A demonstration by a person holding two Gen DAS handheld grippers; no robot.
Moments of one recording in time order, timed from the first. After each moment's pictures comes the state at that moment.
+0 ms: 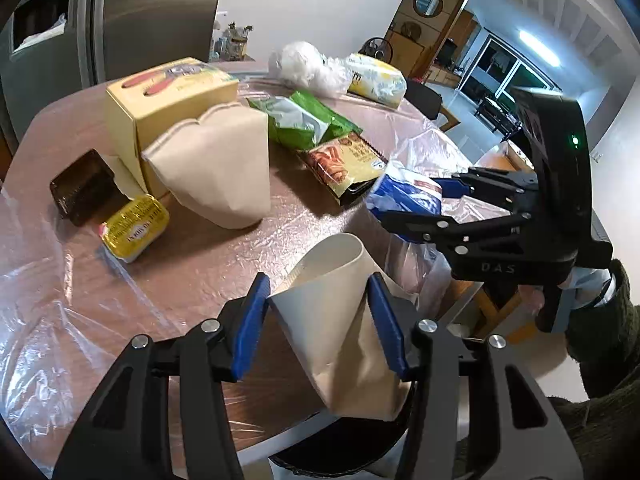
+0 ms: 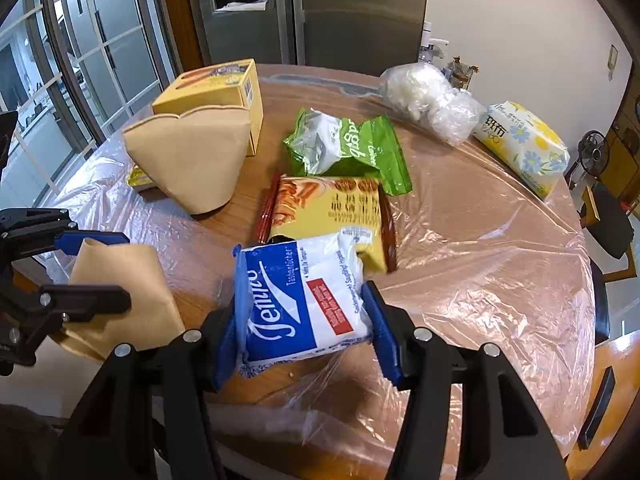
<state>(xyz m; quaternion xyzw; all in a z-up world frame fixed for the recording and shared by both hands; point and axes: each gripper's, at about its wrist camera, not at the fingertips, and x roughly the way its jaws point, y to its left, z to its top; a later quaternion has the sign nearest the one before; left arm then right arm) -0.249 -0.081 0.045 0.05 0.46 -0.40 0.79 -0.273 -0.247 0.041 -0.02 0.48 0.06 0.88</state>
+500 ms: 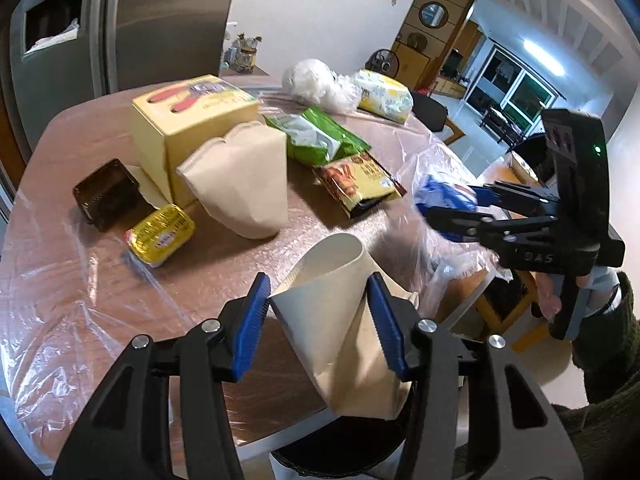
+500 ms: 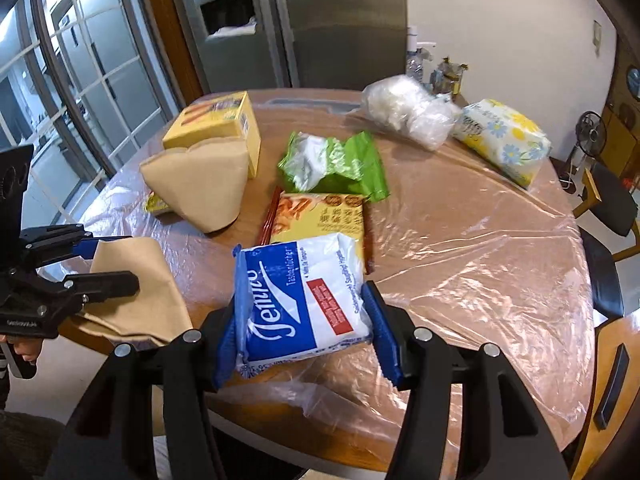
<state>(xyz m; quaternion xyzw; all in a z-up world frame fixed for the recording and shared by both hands) -0.248 -0.065 0.059 0.04 0.44 -0.39 0.80 -0.292 -0.269 0.066 0.04 0.45 0.06 0.89</state>
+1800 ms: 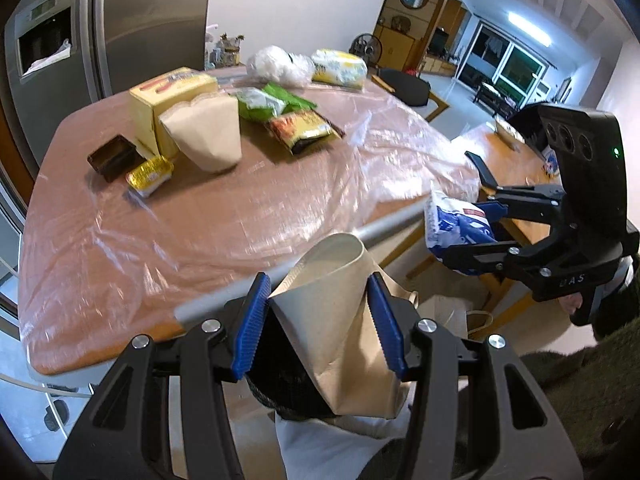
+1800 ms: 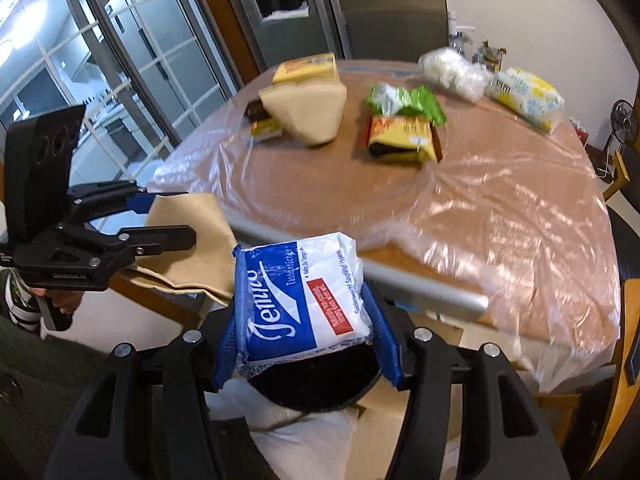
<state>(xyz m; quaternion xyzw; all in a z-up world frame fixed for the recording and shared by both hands) -0.348 -0.056 0.065 0.10 0.44 -0.40 0.79 -0.406 -0.229 0.061 0.05 0.49 0.15 0.86</state>
